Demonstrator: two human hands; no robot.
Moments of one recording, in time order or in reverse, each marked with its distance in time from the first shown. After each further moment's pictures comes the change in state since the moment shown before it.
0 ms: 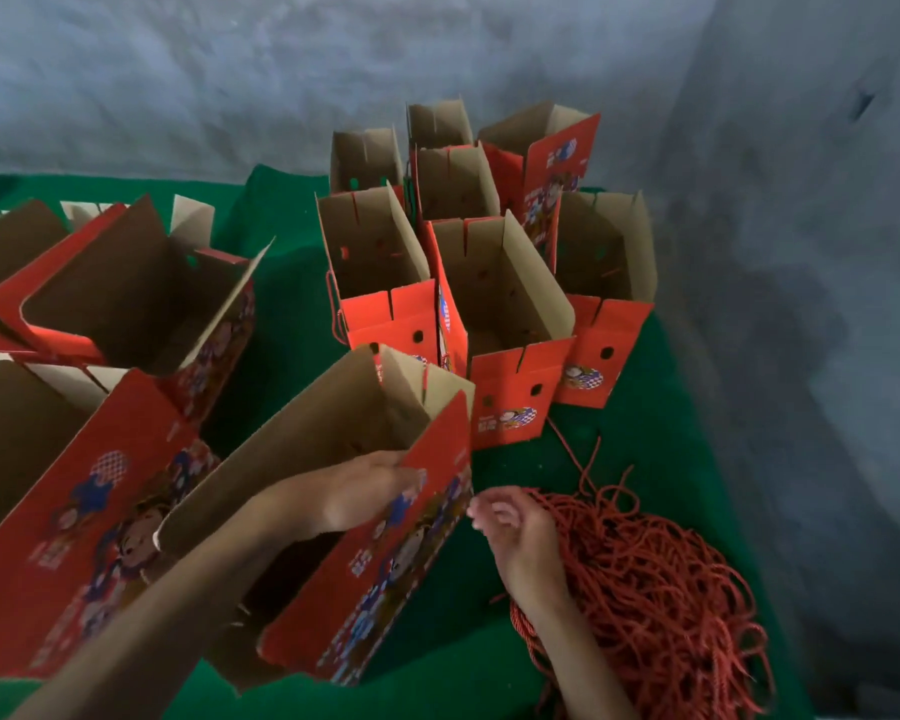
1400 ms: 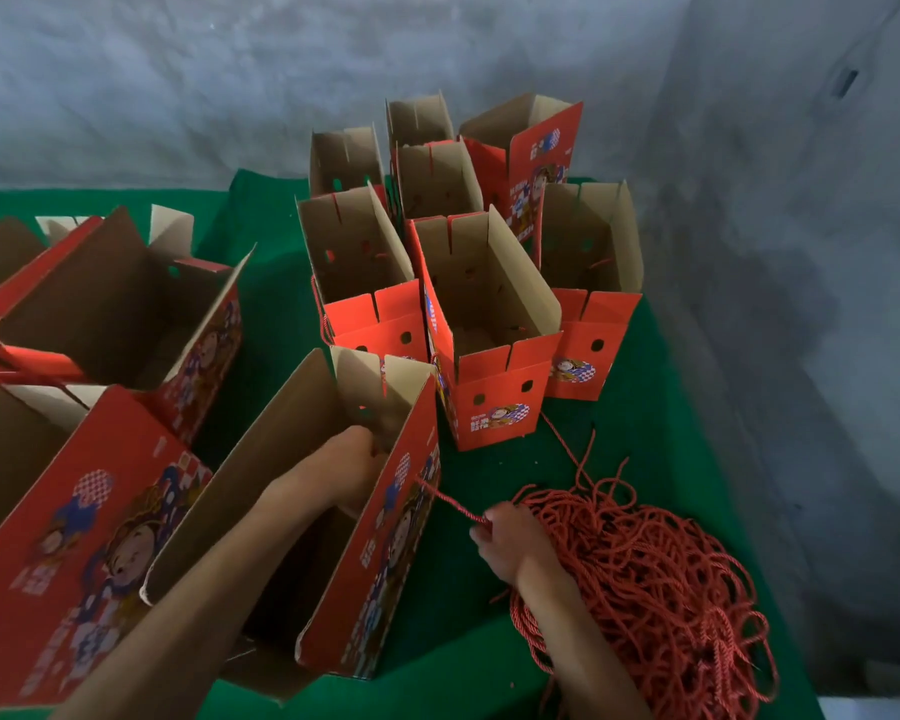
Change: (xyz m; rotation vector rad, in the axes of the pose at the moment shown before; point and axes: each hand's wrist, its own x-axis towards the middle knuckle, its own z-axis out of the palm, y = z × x) left_hand 0.027 0.008 -0.010 0.262 0.293 -0.217; right_hand 0.035 0.007 -0.006 -0.850 -0.322 0.213
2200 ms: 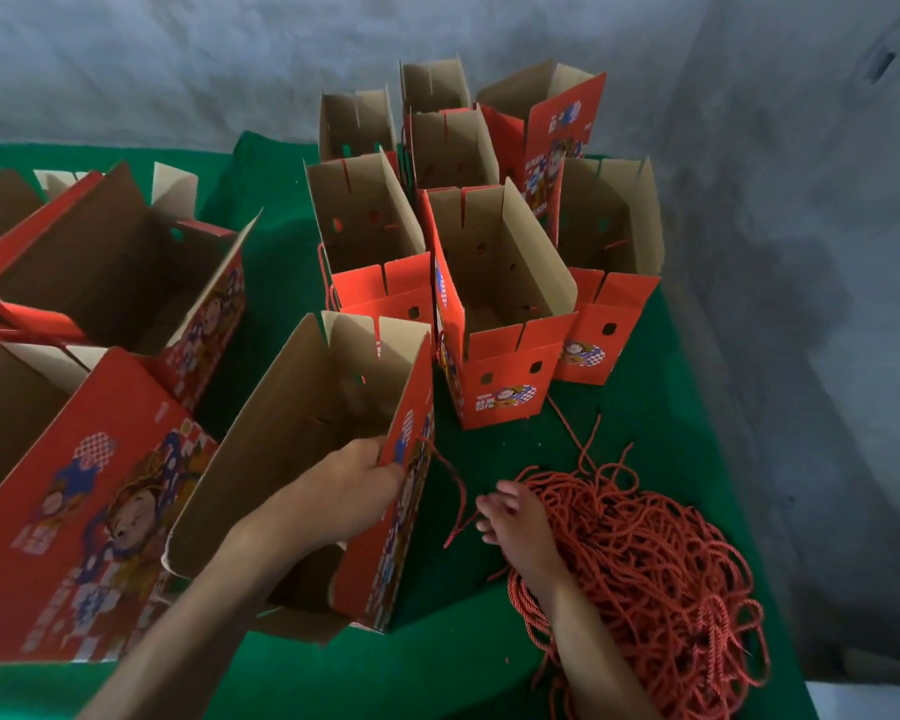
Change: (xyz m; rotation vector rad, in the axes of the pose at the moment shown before) left_hand -0.033 -0.029 0.020 -0.366 -0.198 0.062; right_hand 0.010 0.028 0.036 0.958 0.126 0.076
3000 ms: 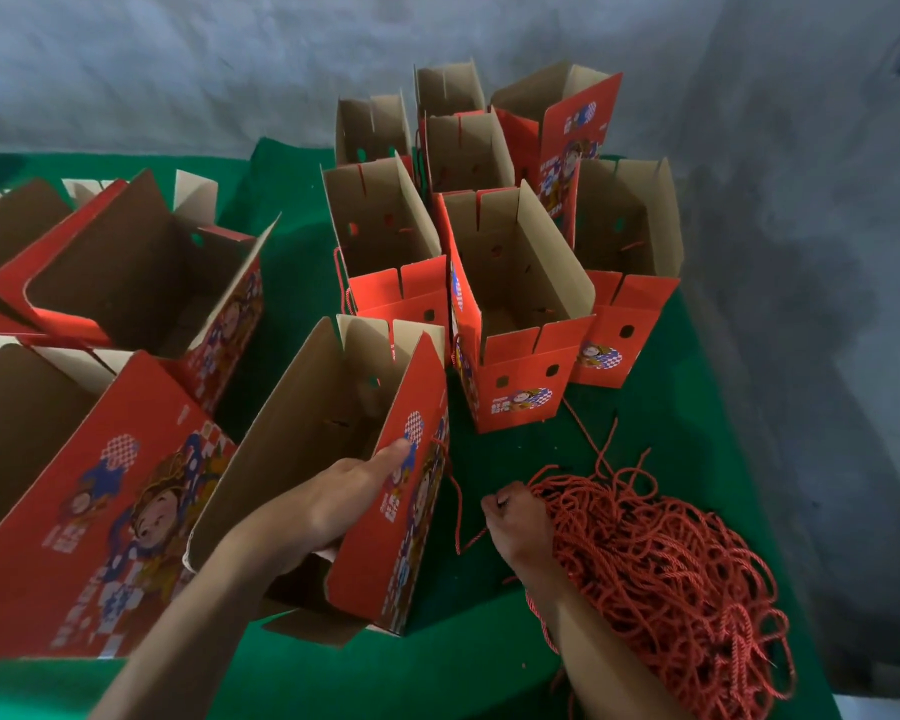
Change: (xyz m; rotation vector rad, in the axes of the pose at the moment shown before) left_hand -0.008 -0.017 -0.010 -0.189 -0.042 -0.199; right_hand 0.032 0.009 0.023 -0.708 0.173 -0.118
